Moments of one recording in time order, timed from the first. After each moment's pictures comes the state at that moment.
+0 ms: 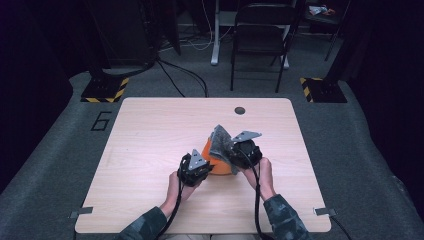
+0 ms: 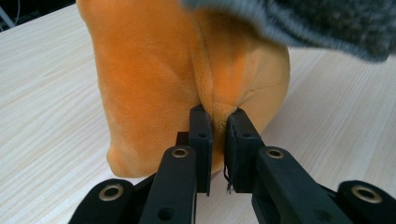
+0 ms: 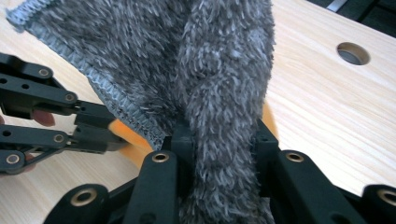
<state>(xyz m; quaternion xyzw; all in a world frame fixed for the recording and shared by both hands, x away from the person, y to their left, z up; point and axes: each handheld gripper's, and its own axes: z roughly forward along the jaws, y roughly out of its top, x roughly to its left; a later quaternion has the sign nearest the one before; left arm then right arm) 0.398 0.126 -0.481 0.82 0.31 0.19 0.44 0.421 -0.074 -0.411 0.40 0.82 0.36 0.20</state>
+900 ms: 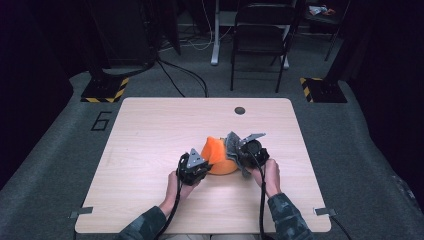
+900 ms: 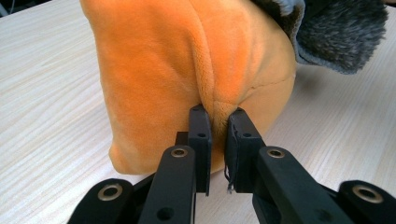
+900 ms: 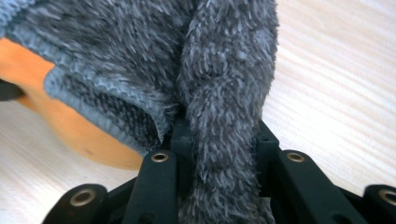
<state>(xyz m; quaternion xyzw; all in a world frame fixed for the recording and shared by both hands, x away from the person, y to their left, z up) 0.405 0.132 -0.487 0.82 0.32 0.18 0.44 0.446 -0.103 -0.450 0.45 0.83 0.28 0.18</state>
